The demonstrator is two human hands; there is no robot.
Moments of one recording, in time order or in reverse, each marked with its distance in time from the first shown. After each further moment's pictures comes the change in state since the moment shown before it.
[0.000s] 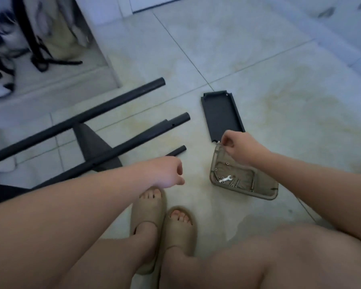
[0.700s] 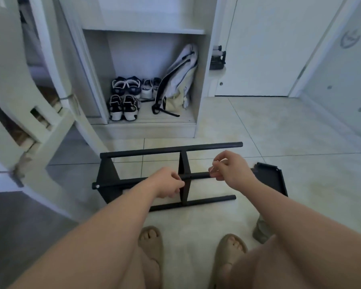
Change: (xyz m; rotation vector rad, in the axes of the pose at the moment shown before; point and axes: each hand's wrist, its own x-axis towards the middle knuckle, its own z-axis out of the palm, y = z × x) left_hand -0.242 -0.148 -0.006 -0.749 0.500 -0.155; right_hand -0.139 -0.293 -0.004 0.504 0.018 -0.249
